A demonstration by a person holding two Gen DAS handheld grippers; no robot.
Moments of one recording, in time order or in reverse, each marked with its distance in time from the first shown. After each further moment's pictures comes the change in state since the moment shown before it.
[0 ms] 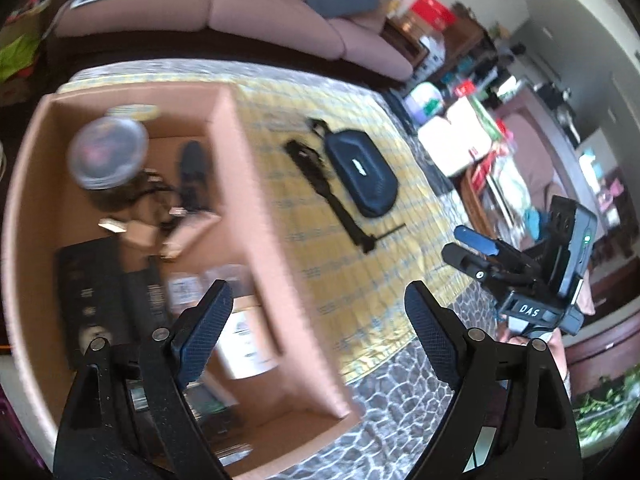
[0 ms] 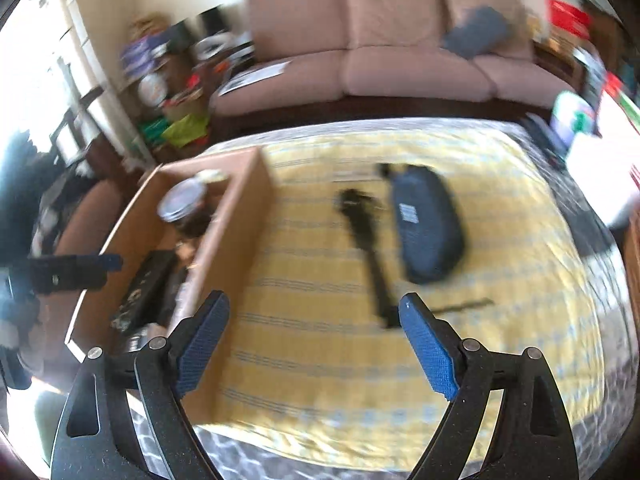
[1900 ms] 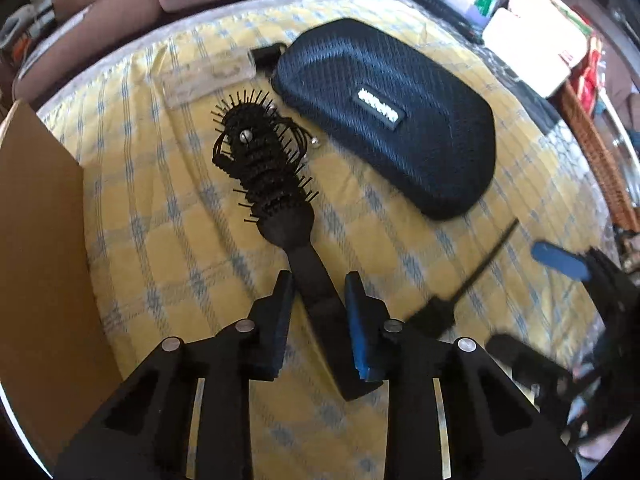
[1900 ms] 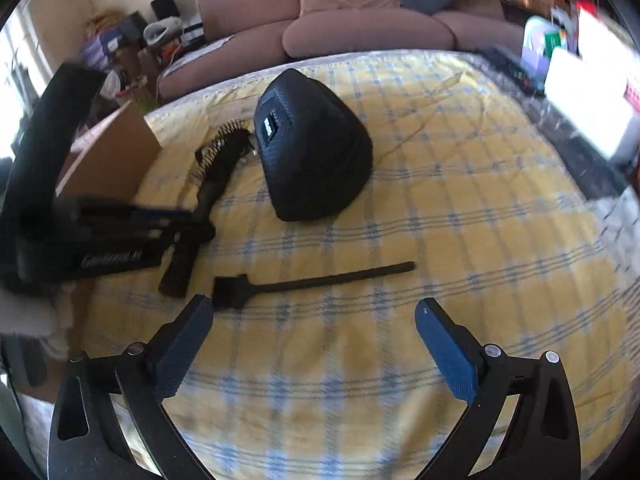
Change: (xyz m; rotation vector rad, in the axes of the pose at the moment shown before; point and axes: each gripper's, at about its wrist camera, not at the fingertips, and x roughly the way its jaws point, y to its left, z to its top) left arm 0.229 -0.063 0.049 0.191 0.181 0.358; right arm 0.091 -0.126 -0.042 0.074 0.072 -0.032
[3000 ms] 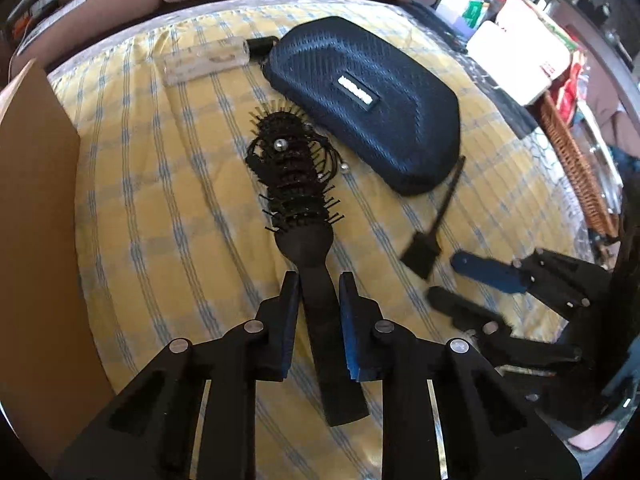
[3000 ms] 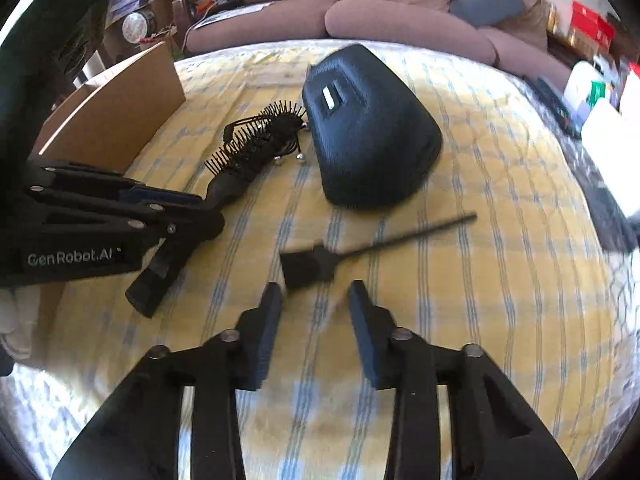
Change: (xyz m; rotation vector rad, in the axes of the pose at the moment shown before) left arm -0.019 0.010 -0.016 -0.065 -0.029 -0.093; right arm 0.015 0.032 -0.001 -0.208 0.097 -0.035
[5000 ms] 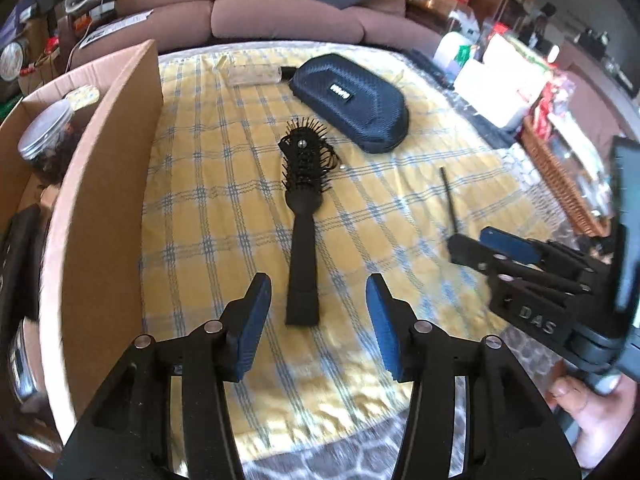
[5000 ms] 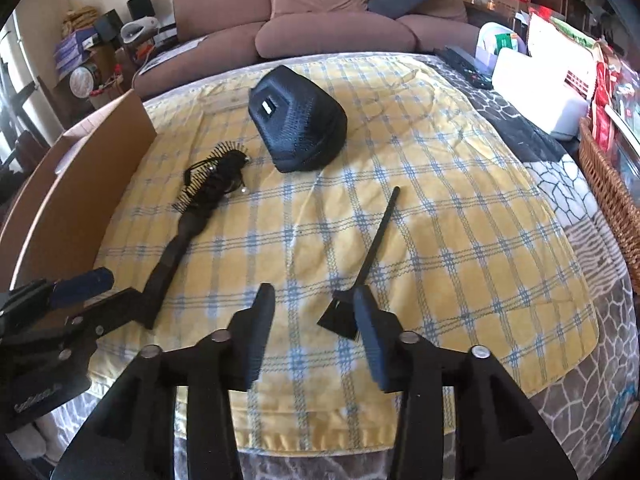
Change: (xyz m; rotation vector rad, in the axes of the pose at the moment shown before) left arm -0.073 -0.025 -0.112 -0.086 -0.243 0.060; right arm -0.067 0.012 -0.050 0.227 -0.088 -0.137
